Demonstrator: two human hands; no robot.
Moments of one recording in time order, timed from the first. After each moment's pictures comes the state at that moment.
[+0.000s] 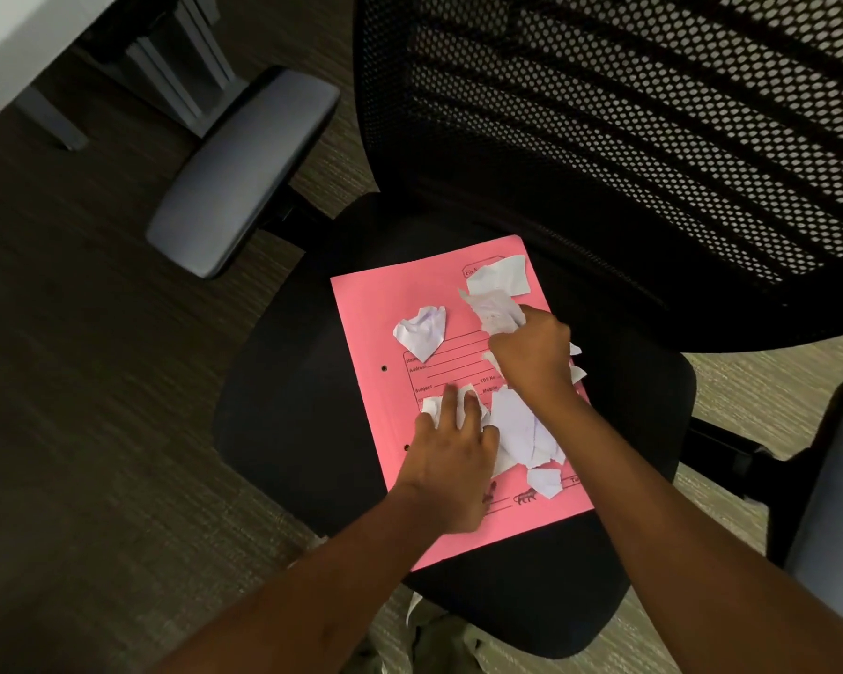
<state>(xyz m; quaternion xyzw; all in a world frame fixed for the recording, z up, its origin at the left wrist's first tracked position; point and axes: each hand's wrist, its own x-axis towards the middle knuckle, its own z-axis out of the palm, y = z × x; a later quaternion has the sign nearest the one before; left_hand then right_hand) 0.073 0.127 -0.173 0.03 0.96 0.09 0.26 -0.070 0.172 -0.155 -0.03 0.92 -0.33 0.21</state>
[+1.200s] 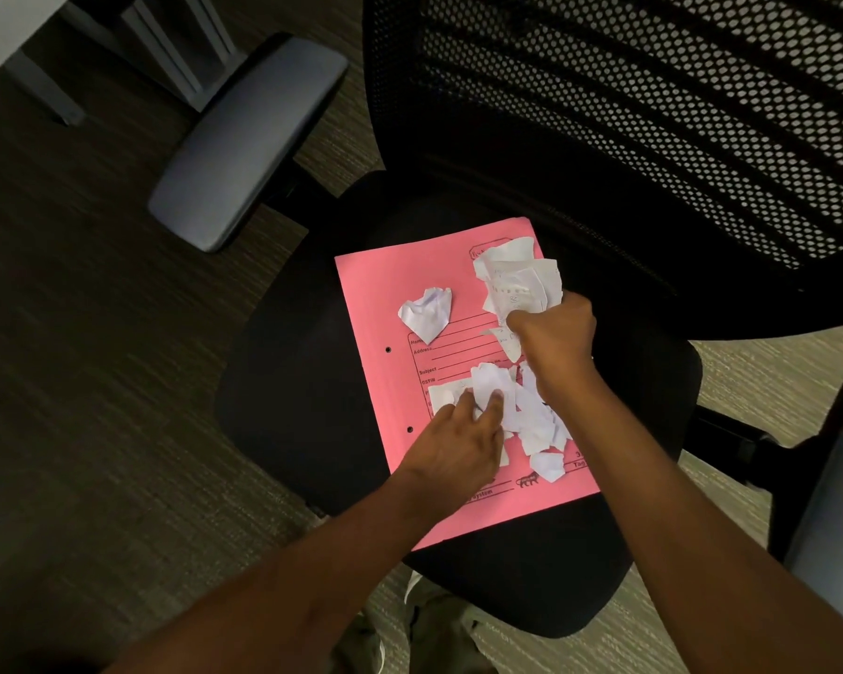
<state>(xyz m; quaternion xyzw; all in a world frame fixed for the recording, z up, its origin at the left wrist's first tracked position) 0.082 0.126 -0.180 0.12 0.98 0.03 0.18 -0.066 0.176 -0.132 0.12 0.86 -0.44 0.24</state>
